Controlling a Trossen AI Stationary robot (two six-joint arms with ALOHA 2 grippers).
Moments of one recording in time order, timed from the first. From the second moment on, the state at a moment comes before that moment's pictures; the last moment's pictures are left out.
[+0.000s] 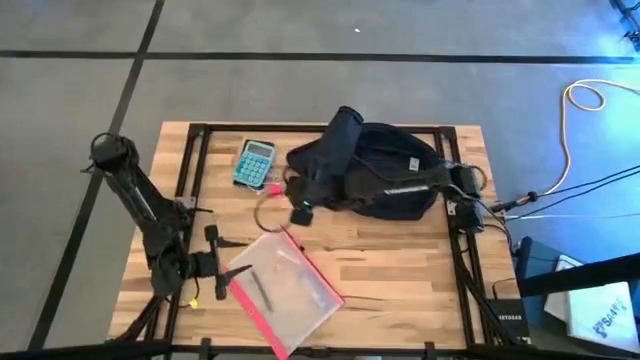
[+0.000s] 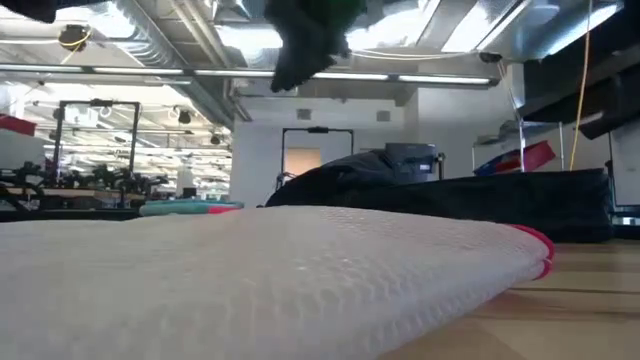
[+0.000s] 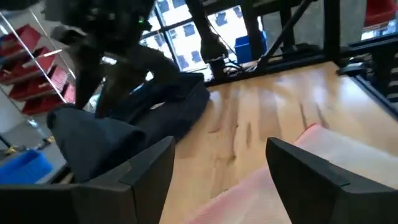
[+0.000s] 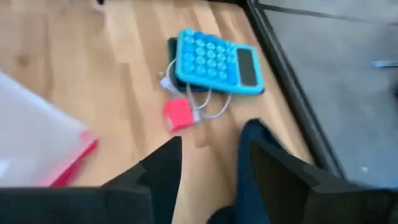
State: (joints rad) left arm -1.07 1.23 0.47 0.42 -1.33 -0.08; right arm 0.07 1.93 1.68 -0.57 0.49 0.08
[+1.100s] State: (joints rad) left arm -1.14 1.81 0.71 0.10 -1.02 -0.98; right arm 0.19 2.00 0.91 0.38 -0.08 -0.16
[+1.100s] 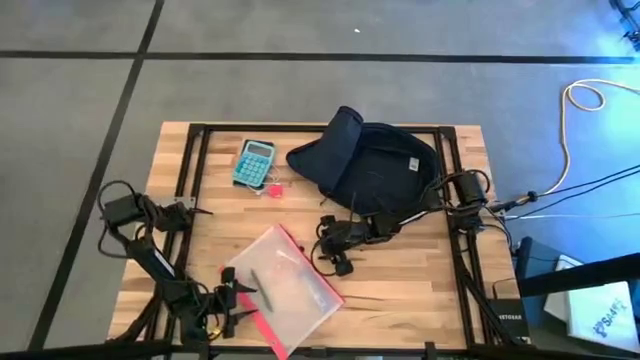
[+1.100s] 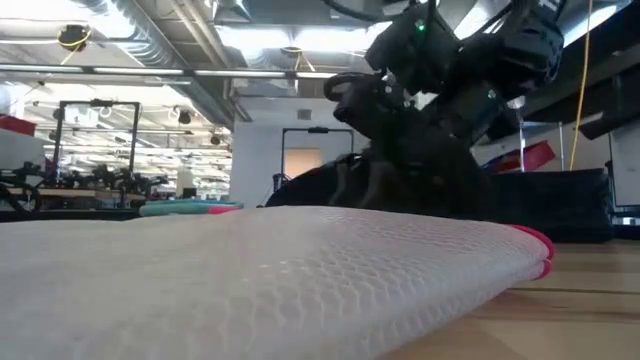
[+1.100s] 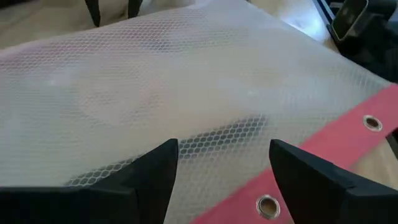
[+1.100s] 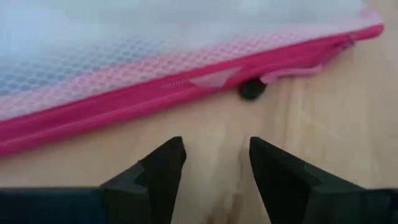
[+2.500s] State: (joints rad) left arm -1.03 1.89 0.71 0.01 -1.06 -0.99; right arm 0.25 2.04 1.29 -0.01 -0.23 0.05
